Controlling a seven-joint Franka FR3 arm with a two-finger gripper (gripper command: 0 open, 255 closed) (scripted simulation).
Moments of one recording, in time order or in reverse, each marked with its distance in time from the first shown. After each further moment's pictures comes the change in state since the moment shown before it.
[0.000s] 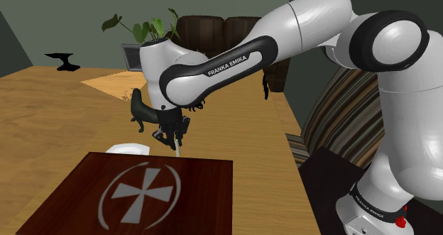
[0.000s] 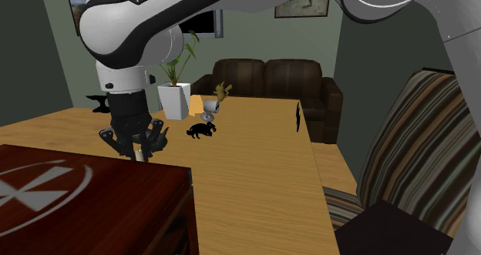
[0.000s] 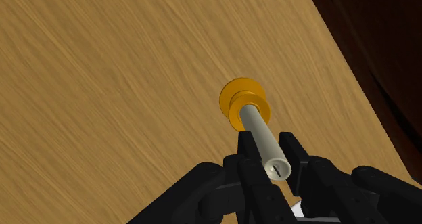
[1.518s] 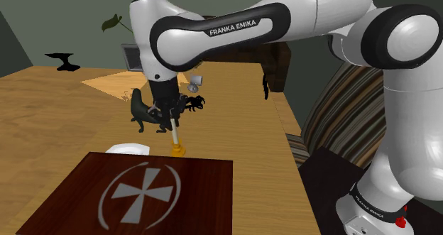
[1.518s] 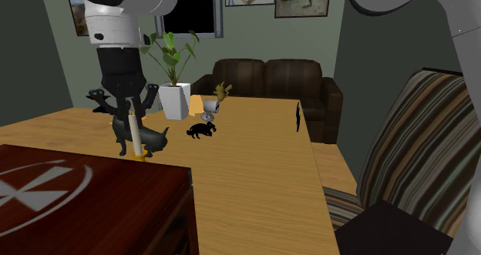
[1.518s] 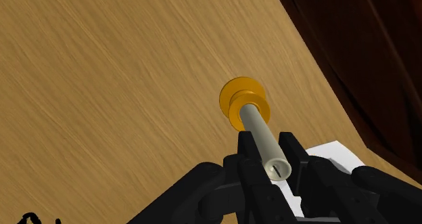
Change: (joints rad) arm 0.006 -0.048 0.016 0.160 0.028 -0.202 -0.018
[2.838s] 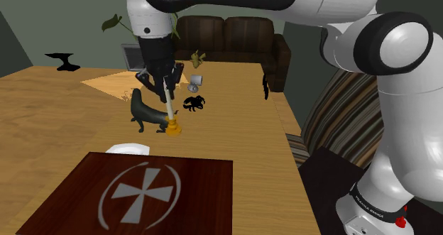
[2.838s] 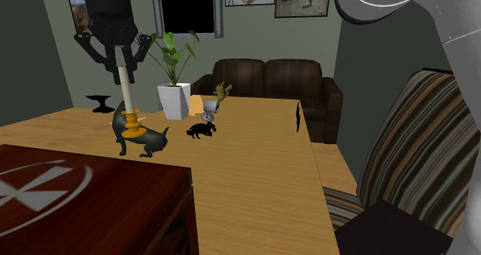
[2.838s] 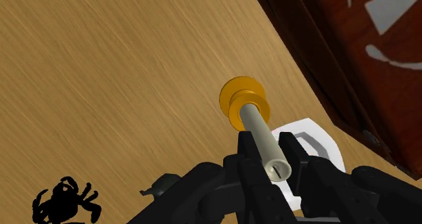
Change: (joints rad) arm 0.062 0.059 0.001 0.362 -0.021 -0.302 -0.004
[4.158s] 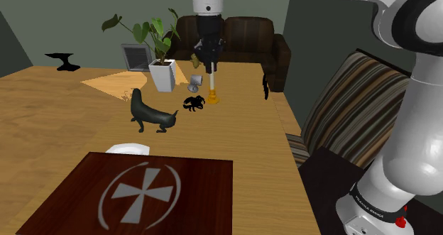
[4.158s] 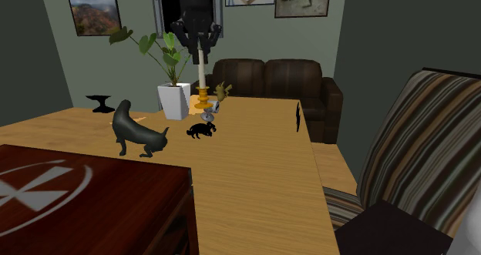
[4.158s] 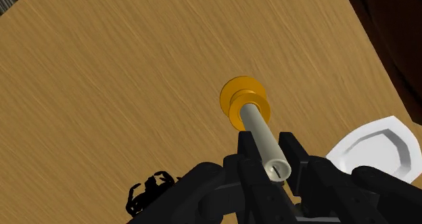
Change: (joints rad) arm -0.310 -0.290 -0.068 -0.312 0.129 0.046 -0.320
